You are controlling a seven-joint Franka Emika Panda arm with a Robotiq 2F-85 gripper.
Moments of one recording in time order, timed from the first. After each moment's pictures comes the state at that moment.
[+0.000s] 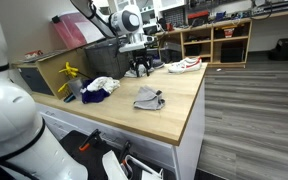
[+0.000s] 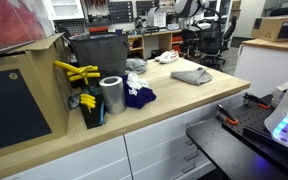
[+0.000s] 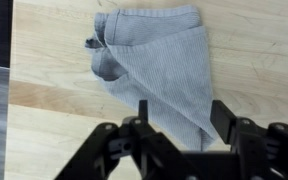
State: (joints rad) arm -0.02 0.30 -0.01 -2.00 -0.07 2.12 -0.13
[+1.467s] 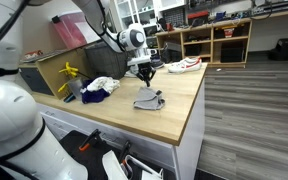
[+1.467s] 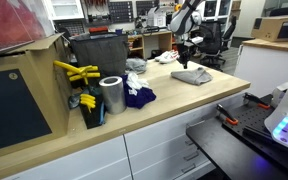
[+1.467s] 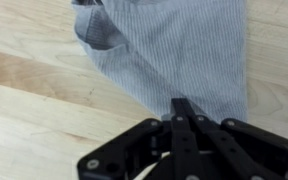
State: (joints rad) arm 0.00 0.52 -0.01 -1.90 -0.14 2.25 -0.13
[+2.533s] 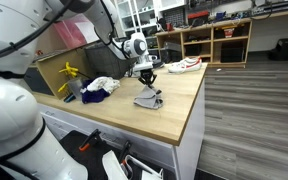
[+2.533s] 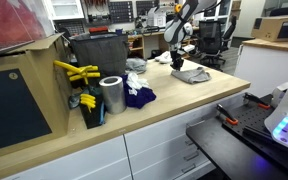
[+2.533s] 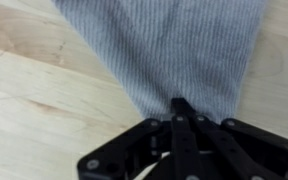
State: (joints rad) arm 0.02 0.71 0.00 -1.72 -0.16 2.28 -0.13
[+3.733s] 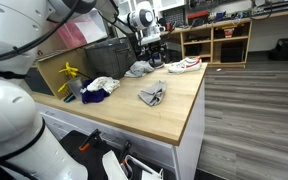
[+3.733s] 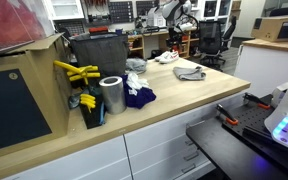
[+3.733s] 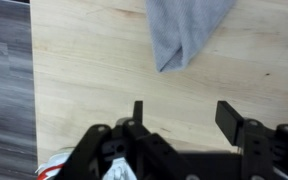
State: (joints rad) arm -0.02 0.72 -0.02 -1.33 -0.11 2.08 -0.13
